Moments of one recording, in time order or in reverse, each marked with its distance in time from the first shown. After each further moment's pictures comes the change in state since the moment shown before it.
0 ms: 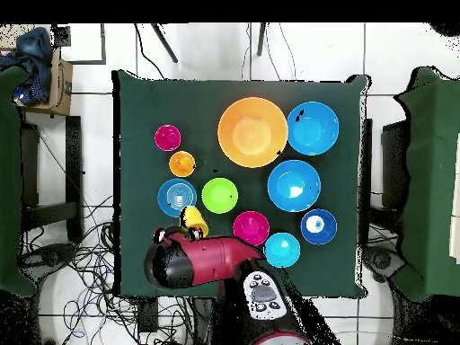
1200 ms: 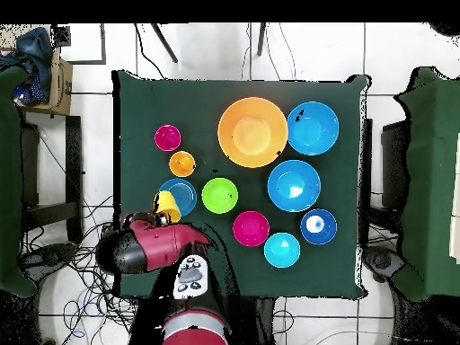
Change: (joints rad) arm 0.307 0.146 -0.167 -0.190 0.125 -0.055 0.031
